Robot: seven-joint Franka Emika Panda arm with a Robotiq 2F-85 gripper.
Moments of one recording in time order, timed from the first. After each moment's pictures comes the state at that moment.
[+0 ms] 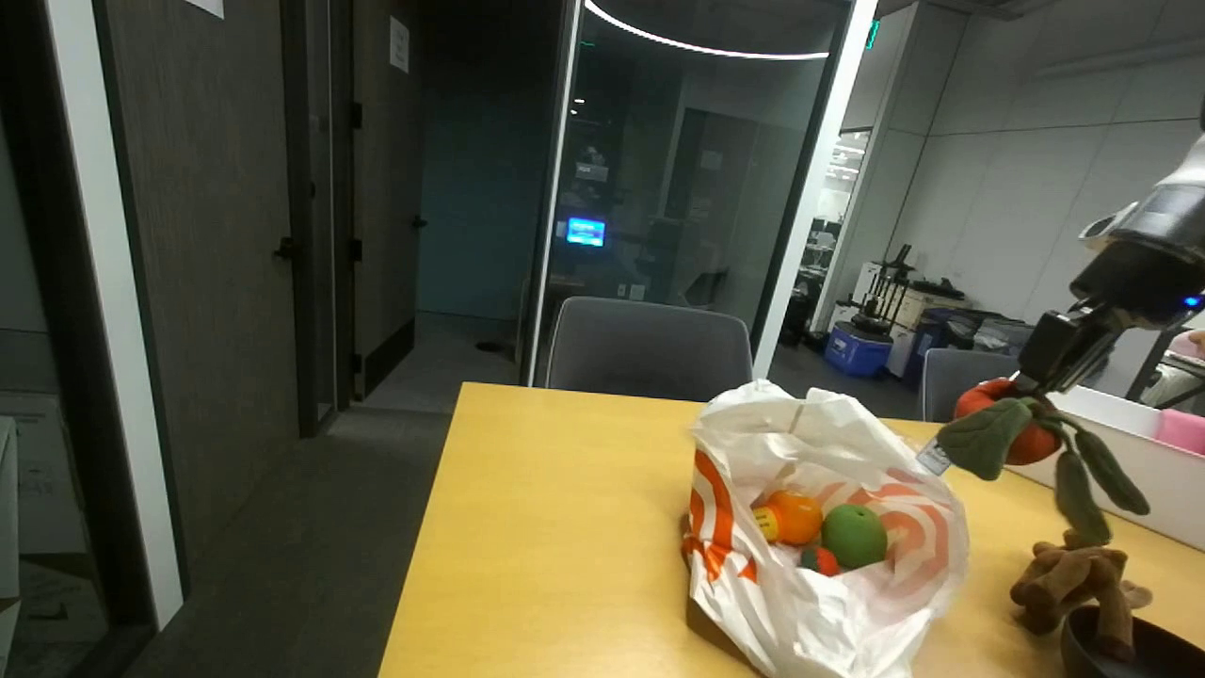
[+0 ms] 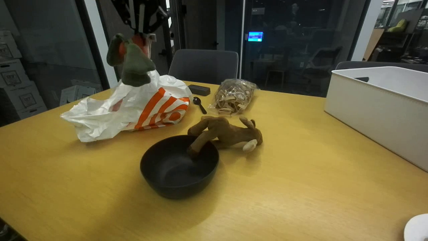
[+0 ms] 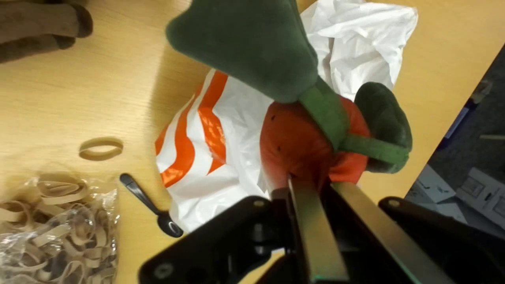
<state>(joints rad) -0.01 -0.24 -0.08 -2.11 0.37 1.91 -0.56</state>
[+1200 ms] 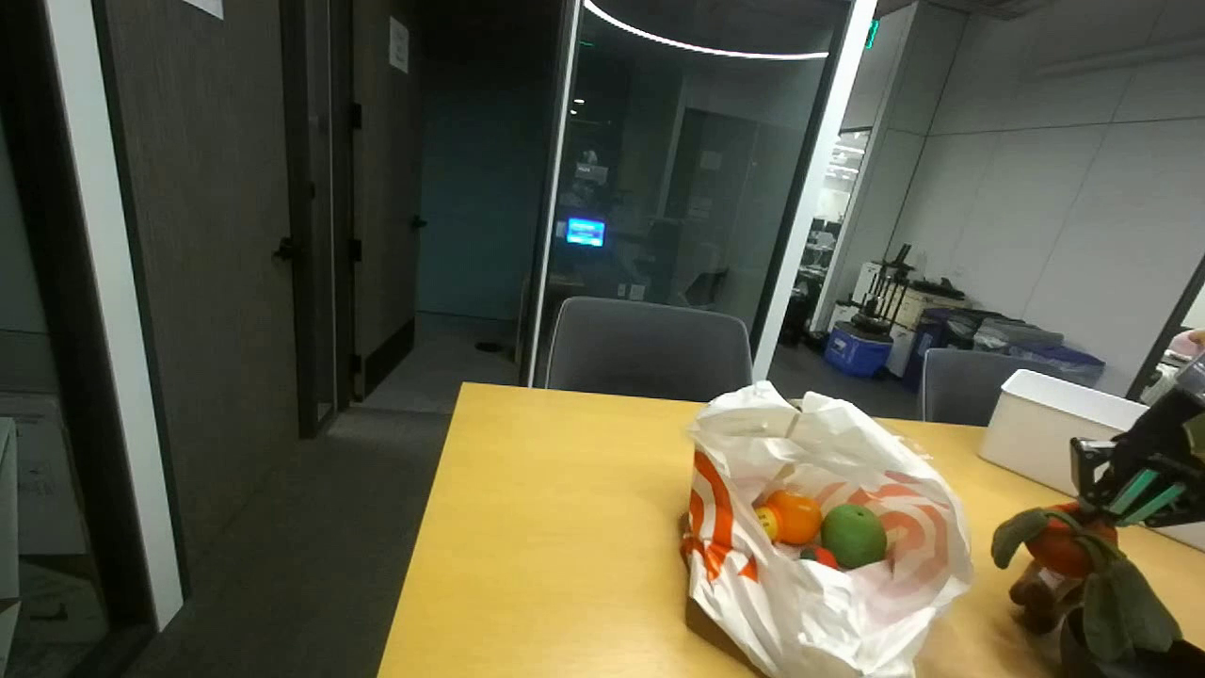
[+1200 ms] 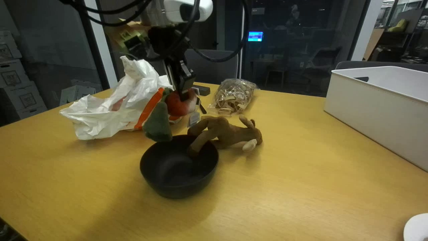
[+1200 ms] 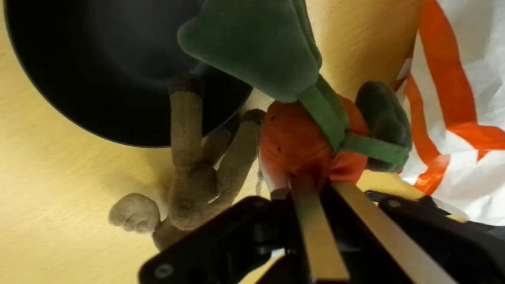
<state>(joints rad) -0.15 -0.30 -0.07 -2.51 0.11 2.47 0.20</state>
